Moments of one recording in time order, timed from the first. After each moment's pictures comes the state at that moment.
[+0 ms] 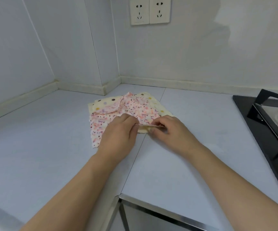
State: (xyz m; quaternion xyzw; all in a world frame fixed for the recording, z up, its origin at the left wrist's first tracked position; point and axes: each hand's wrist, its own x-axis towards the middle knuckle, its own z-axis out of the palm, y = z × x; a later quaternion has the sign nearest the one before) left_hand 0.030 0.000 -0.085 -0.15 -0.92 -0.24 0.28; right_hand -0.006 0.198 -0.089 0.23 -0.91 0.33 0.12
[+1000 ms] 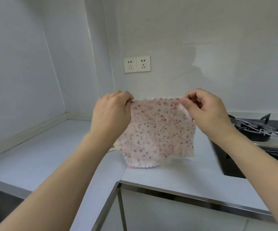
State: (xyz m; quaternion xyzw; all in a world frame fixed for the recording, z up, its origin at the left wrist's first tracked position) left_hand 0.145 0.036 0.079 -0.16 -0.85 -0.15 0.48; right_hand 0.152 0.278 0.070 0.21 -0.78 0.48 0.34
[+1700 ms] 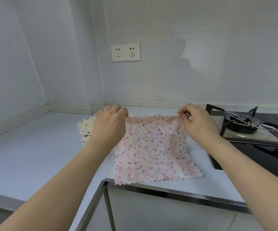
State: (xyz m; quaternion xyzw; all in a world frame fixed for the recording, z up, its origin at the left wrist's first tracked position) left_hand 0.078 0.041 0.000 -0.15 -0.90 -0.04 0.41; right_hand 0.097 0.311 0.003 0.09 -0.88 0.34 0.32
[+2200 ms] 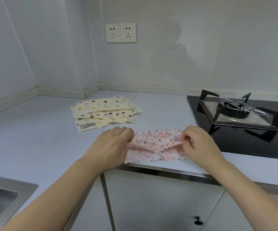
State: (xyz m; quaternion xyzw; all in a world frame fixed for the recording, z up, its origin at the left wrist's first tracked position) left_hand 0.147 0.034 -0.067 -0.34 -0.91 -0.10 0.21; right_hand 0.157 0.327 -0.081 0.14 -0.94 0.21 0.25
